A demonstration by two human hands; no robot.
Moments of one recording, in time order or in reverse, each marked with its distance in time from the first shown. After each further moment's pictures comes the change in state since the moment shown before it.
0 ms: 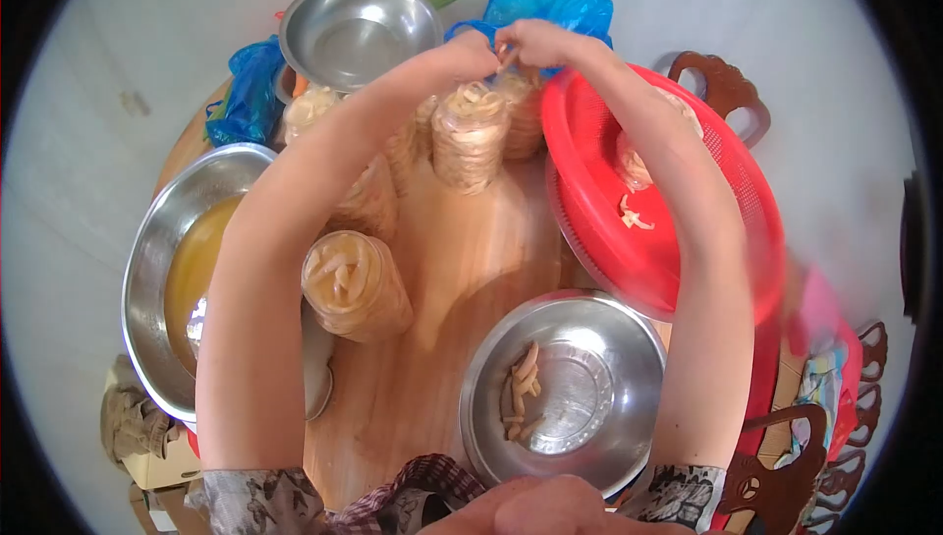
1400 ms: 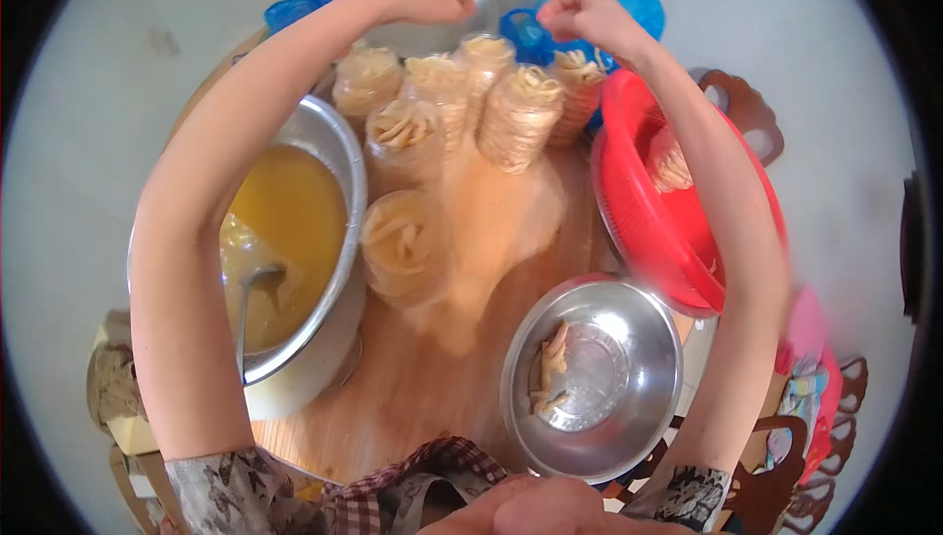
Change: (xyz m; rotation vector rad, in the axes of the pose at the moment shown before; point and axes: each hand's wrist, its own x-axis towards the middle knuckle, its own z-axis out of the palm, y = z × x) left_hand -0.081 -0.055 -0.133 0.279 -0.038 0.282; right_hand -0.041 -0.108 -0.029 0.587 0.303 0.043
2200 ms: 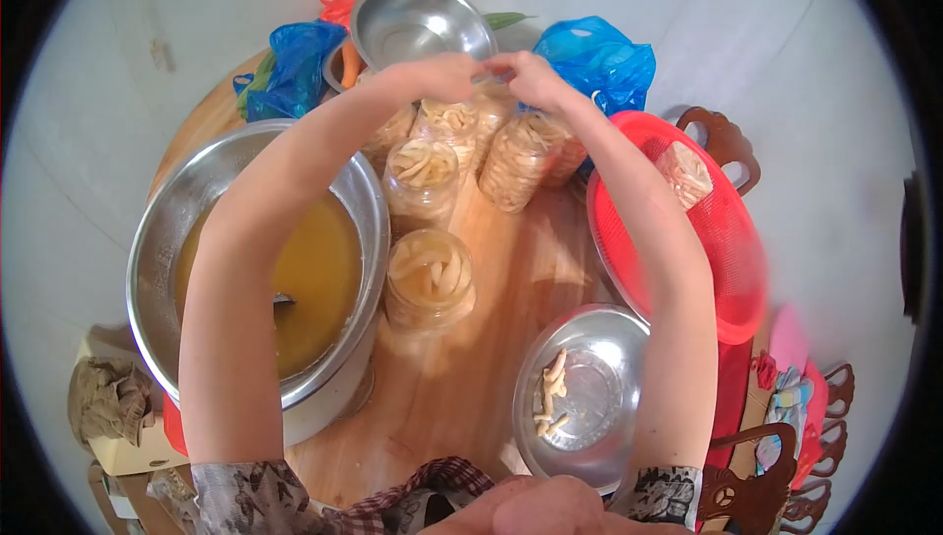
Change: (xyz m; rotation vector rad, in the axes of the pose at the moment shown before) left_hand -0.009 -0.011 0.043 0.011 -0.071 -0.041; right_hand 0.062 0.043 0.076 -0.537 -0.032 -0.219
